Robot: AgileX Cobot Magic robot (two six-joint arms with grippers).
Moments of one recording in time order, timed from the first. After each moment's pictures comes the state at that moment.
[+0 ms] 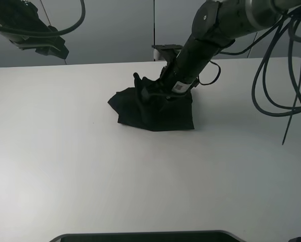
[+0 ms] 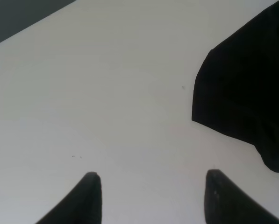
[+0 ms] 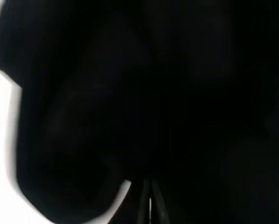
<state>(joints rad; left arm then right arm) -0.27 1.57 -1.15 -0.13 0.60 0.32 0.51 2.05 -1.30 0.57 0.73 -0.47</state>
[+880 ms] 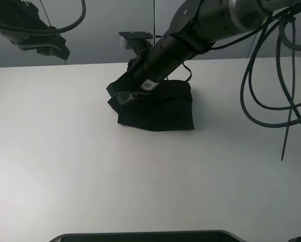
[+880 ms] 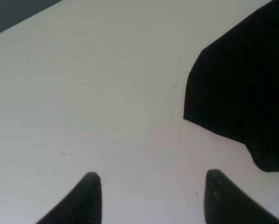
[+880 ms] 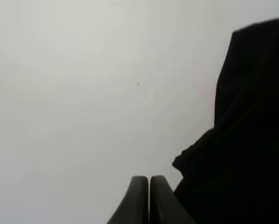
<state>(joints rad) -0.27 1.57 -1.15 -0.16 0.61 0.32 0.64 2.01 -1.30 0.82 0.60 -0.72</state>
